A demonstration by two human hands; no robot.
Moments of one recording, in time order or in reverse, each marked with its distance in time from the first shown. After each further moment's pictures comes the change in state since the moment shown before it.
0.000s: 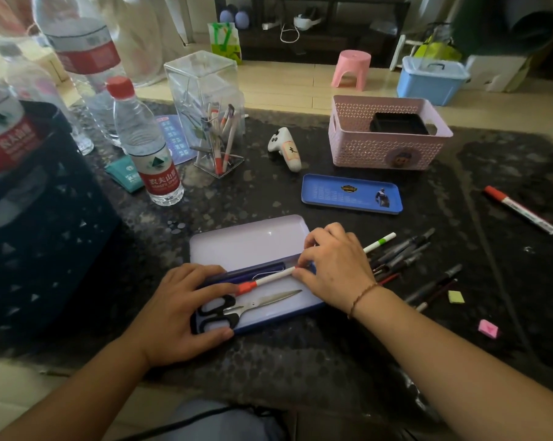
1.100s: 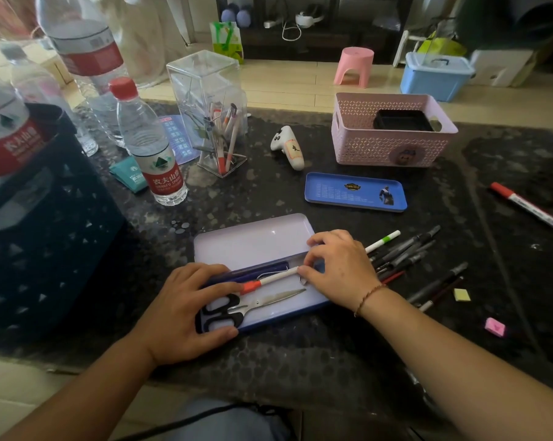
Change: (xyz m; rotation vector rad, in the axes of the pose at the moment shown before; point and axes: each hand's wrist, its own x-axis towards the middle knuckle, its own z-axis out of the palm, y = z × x) left_hand -0.002 0.000 0.000 0.012 -0.013 -0.008; right_hand 0.000 0.010 0.016 0.255 0.008 0.086
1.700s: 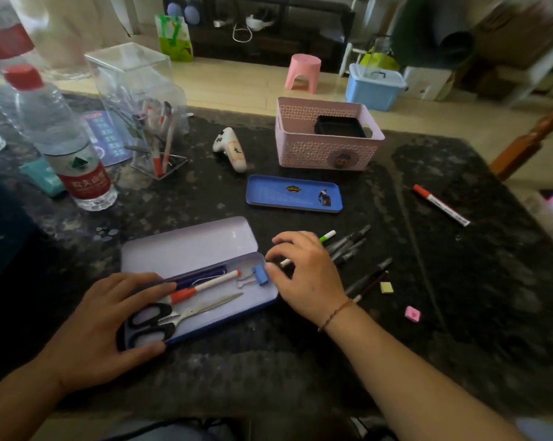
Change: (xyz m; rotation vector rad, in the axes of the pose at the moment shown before) left_hand 0.005 0.000 0.001 -0.019 0.015 0.029; right_hand -0.038 0.018 -0.026 0.120 0.260 -0.041
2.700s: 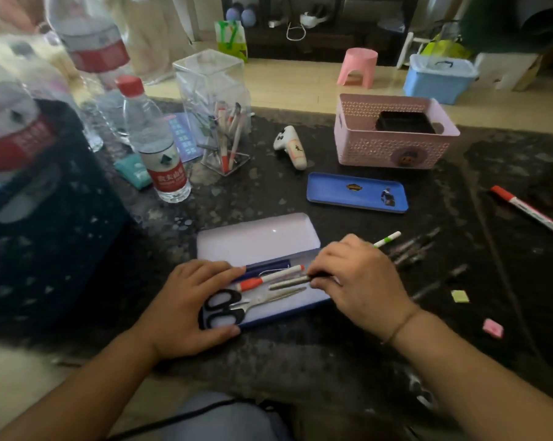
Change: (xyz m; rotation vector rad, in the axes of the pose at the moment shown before) left_hand -0.003 0.004 -0.006 0.033 -0.013 -0.026; right_hand 0.000 -0.034 -0.005 -0.188 -0.118 -0.305
